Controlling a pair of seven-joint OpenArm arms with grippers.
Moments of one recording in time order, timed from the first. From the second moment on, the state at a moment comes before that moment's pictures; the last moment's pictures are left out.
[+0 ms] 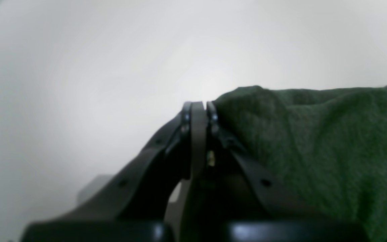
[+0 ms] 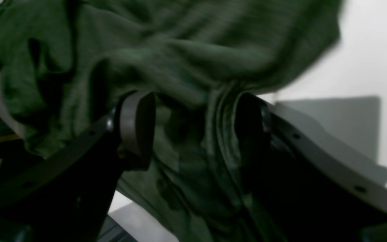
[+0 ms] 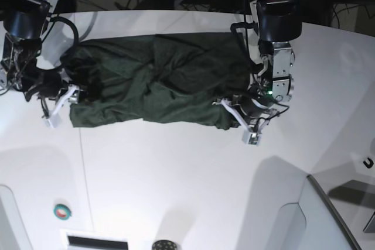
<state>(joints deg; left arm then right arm) -10.9 -1.5 -12.3 51.9 6.8 -25.5 17.5 7.9 9.7 25.0 52.7 28.6 40.8 -57.4</state>
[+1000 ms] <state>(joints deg) 2.9 -2.7 -12.3 67.7 7.5 -25.4 18.7 2.2 4.5 24.5 70.9 23.0 40.0 -65.1</state>
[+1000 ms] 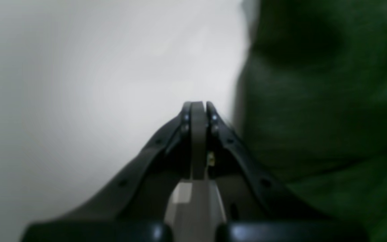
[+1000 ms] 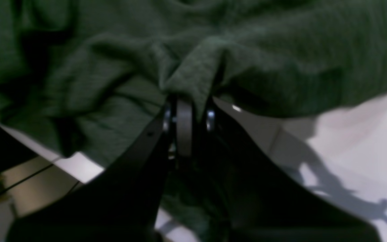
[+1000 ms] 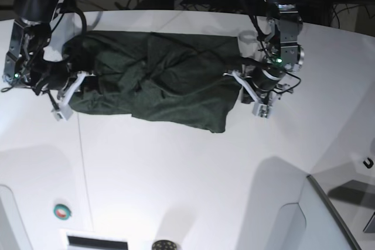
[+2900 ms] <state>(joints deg) 13.5 -5.1 -10.4 78.6 7.5 -25.6 19.7 6.2 -5.8 -31.7 72.9 24.0 1.1 -48.5</state>
